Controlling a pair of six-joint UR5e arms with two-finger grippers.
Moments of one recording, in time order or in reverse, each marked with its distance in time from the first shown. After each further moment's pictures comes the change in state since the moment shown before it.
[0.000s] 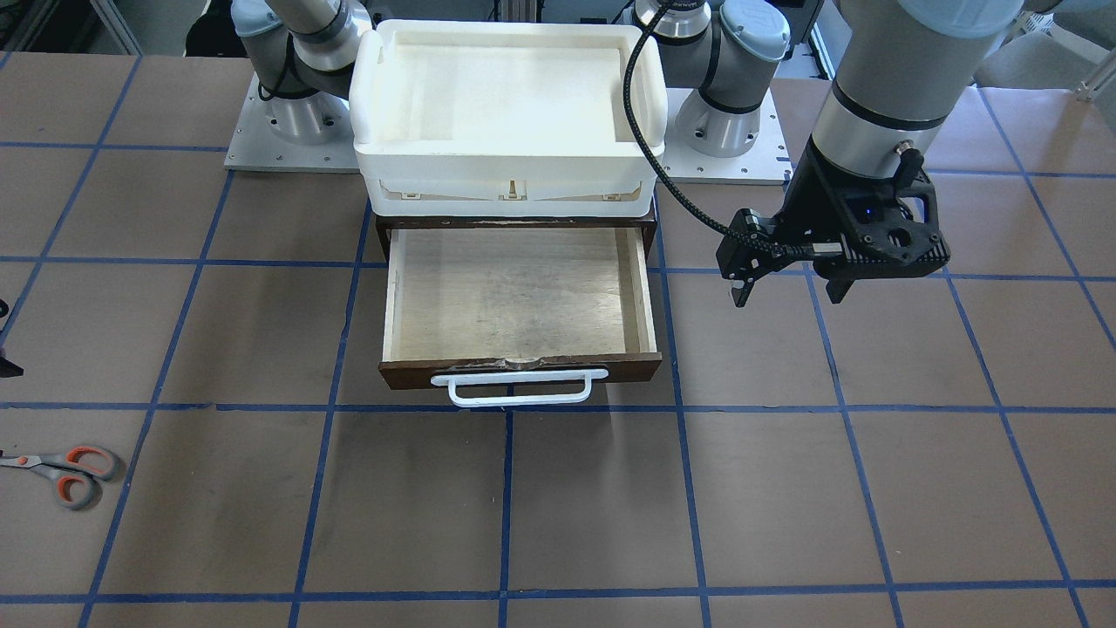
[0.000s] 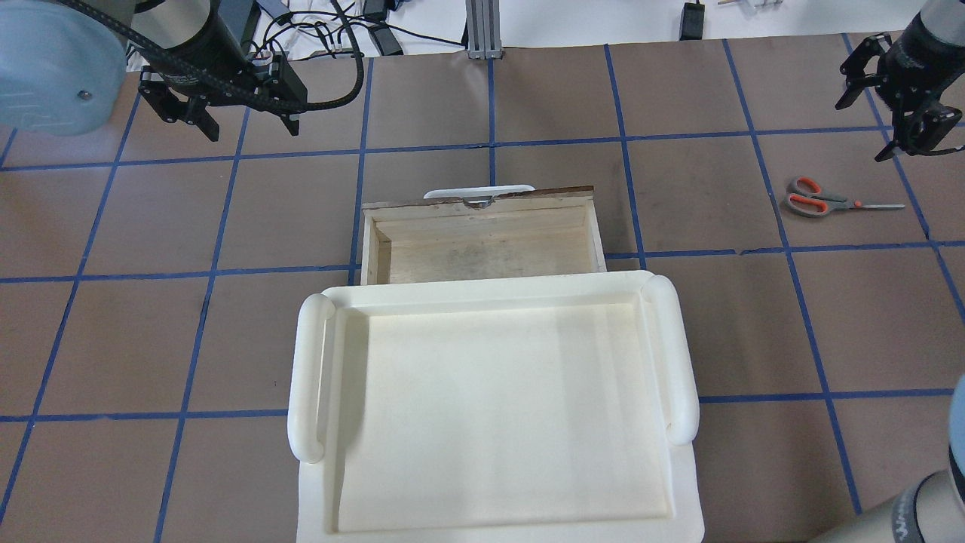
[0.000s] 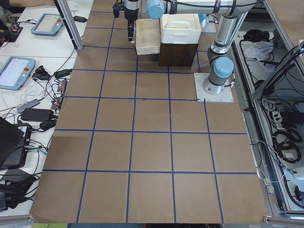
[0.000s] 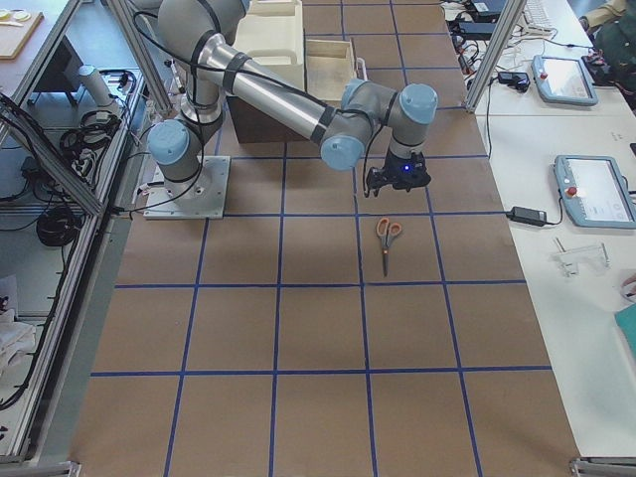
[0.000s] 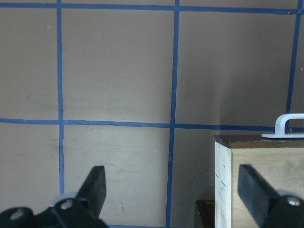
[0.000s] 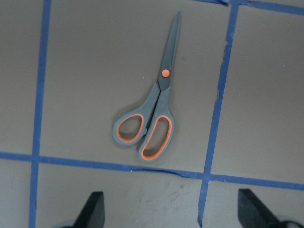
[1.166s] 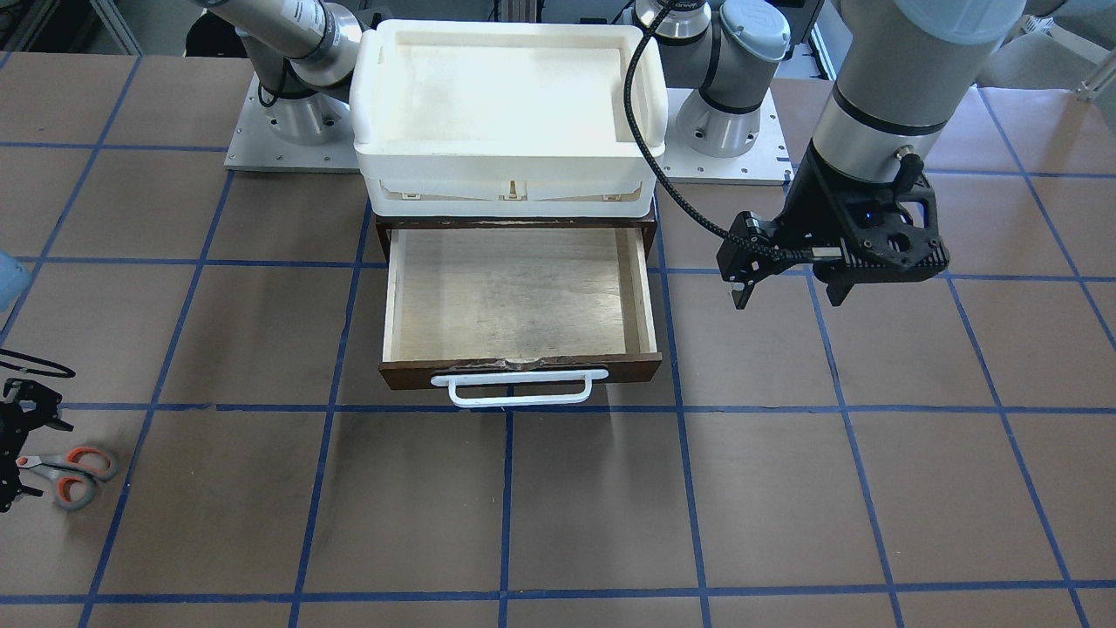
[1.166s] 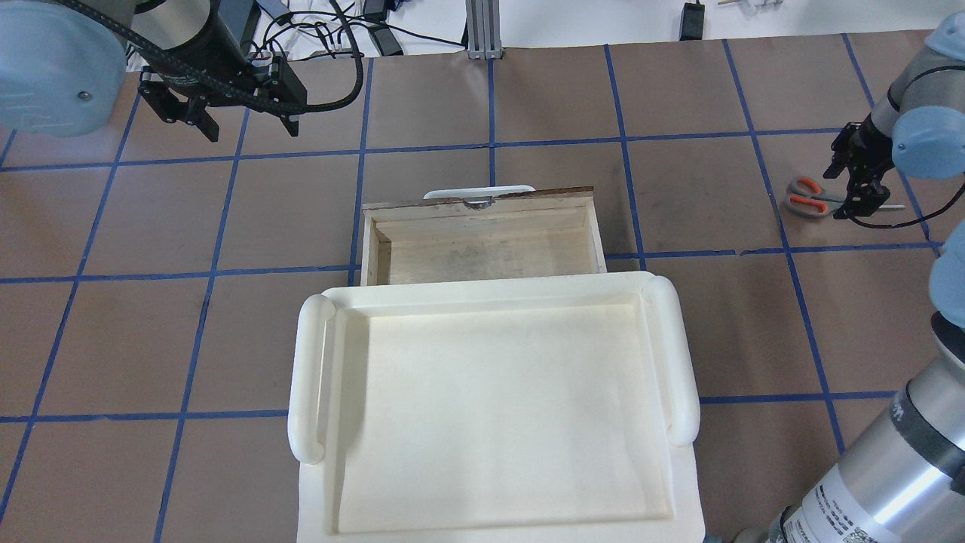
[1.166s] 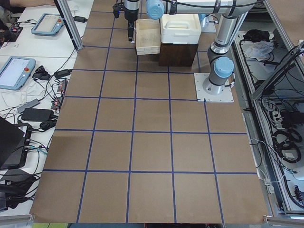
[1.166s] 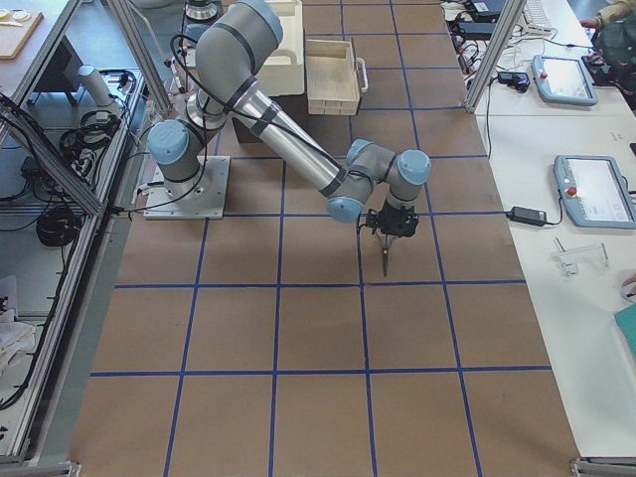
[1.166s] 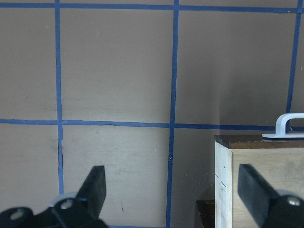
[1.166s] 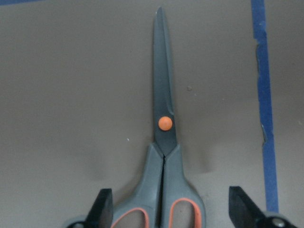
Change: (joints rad) left arm 0.002 -0.003 0.000 -0.002 0.000 0.007; right arm -0.029 0.177 0.088 -0.276 -0.047 0.181
